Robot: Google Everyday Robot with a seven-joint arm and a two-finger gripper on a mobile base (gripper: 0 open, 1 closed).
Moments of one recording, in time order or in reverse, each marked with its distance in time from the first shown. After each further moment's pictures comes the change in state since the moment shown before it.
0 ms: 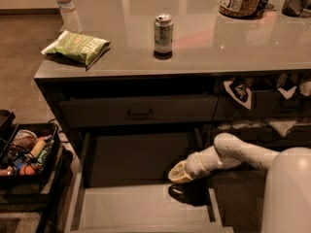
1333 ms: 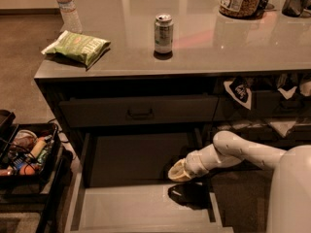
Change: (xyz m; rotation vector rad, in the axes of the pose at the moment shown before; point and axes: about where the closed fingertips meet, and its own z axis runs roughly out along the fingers) arm -0.014 0.002 -0.011 0.041 0.069 0.015
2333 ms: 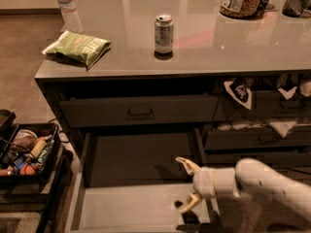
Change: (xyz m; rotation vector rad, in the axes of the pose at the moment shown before) arm -0.063 0.075 -0.051 0.331 -0.024 -0.275
